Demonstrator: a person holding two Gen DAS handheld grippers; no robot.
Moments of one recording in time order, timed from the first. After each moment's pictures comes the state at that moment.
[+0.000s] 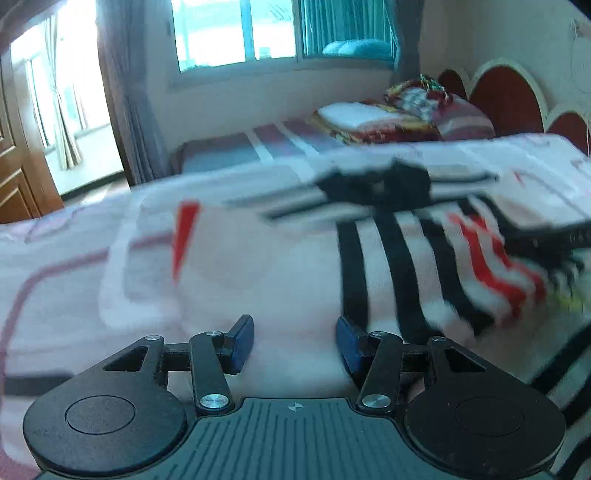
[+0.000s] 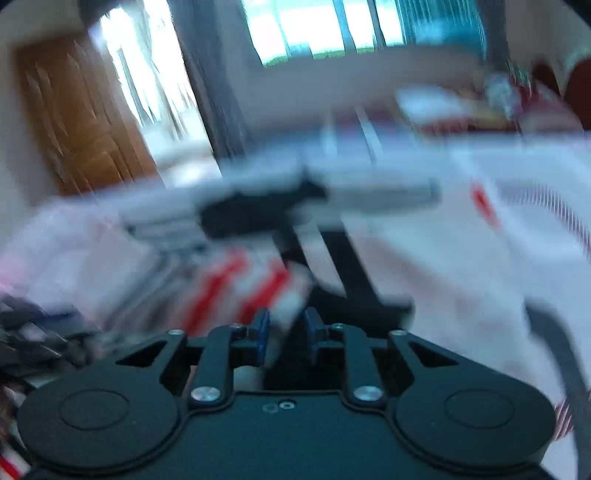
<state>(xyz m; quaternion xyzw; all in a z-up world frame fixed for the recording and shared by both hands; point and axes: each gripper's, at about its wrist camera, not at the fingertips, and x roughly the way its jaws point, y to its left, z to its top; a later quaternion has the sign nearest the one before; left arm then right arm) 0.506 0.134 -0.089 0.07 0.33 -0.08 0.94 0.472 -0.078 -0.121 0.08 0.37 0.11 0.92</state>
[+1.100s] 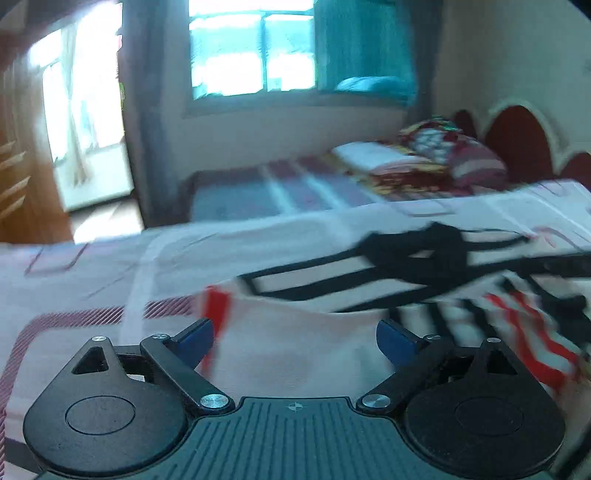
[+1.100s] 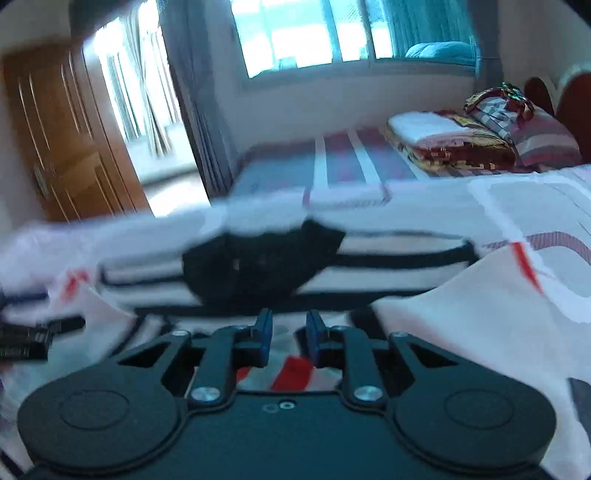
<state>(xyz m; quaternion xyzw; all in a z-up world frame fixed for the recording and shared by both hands) 0.548 0.147 -0.087 0.07 0.28 -0.08 0.95 0.507 -0.064 -0.097 0.08 0.31 0.11 0.94</state>
